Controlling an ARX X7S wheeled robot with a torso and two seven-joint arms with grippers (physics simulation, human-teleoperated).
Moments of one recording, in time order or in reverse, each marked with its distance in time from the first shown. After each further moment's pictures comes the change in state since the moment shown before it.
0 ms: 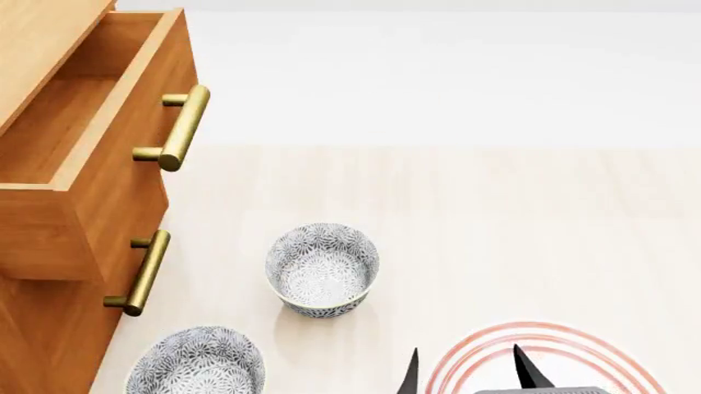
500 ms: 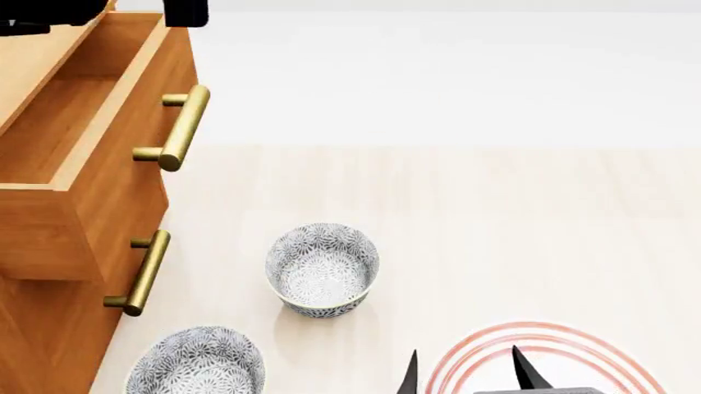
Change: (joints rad) left arm 0.076 -0.018 0.034 -0.117 -0.059 0.134 -0.014; right arm 0.004 0.003 -0.017 0.019 -0.015 -0.011 0.006
